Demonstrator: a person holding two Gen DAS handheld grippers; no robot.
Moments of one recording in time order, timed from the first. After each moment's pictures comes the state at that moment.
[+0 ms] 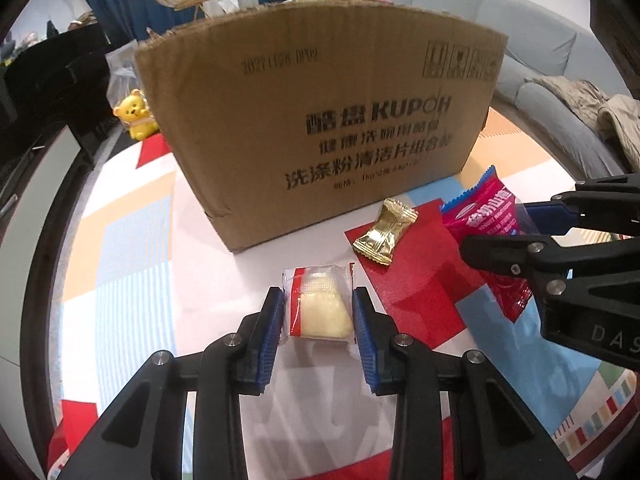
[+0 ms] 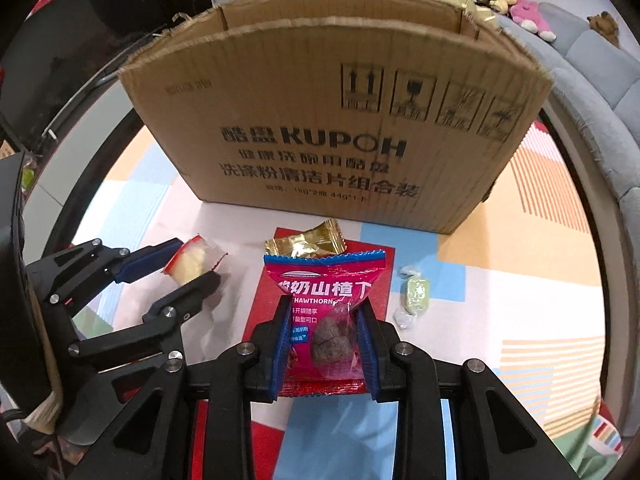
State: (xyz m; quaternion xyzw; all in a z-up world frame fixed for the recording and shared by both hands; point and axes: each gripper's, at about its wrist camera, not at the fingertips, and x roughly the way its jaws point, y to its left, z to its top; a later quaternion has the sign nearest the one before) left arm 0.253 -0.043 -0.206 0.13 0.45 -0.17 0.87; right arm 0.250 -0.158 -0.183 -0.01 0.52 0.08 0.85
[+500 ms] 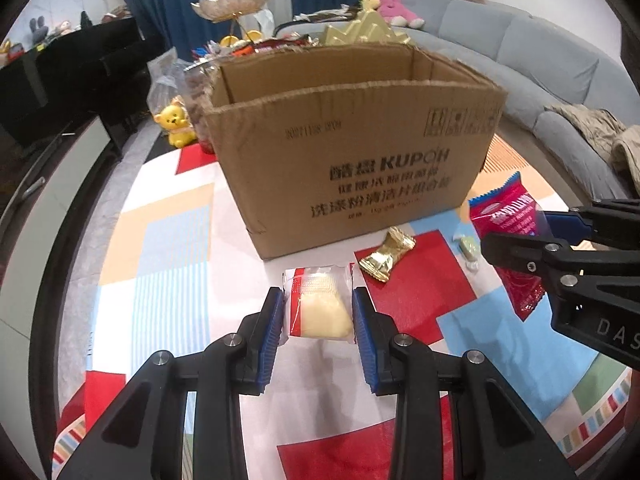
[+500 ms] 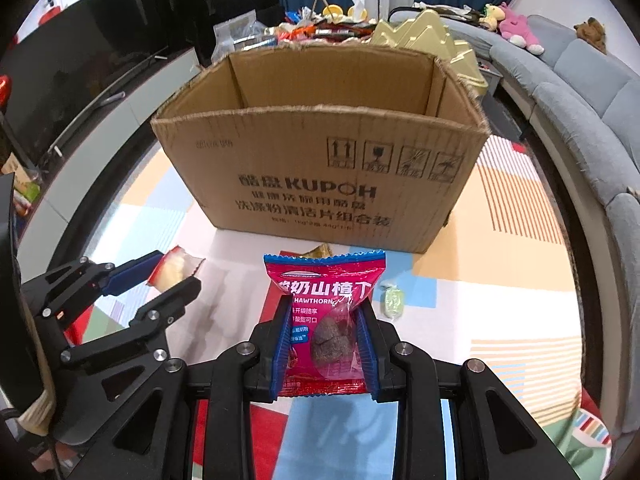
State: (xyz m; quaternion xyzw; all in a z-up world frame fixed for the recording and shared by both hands) left arm 0.229 -0.034 -0.161 0.10 0.44 -0.12 0.88; right arm 0.228 -0.166 -0.130 -0.01 0.49 0.07 0.87
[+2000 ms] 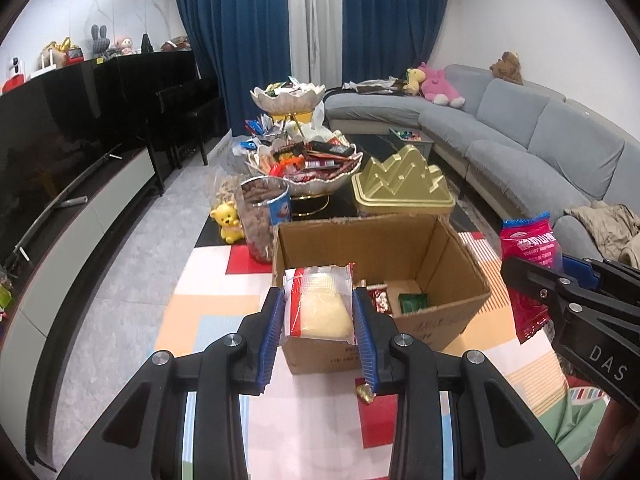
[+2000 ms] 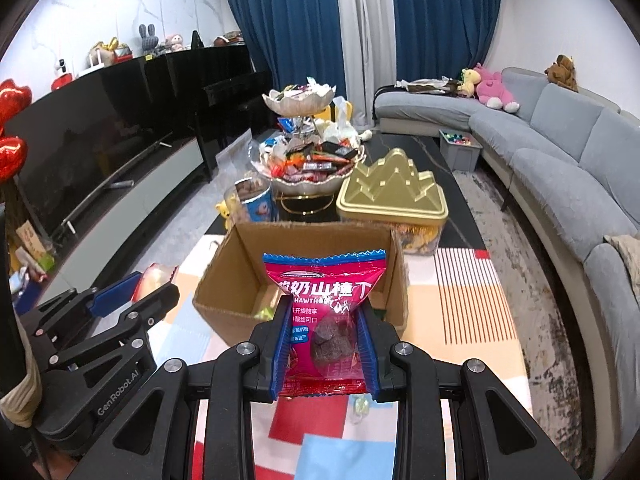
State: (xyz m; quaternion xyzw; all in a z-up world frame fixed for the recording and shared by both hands) left arm 0.260 -0.036 -0.019 0.04 0.34 -0.05 0.94; right arm 0.251 -0.190 -0.007 0.02 0.36 0.06 0.93
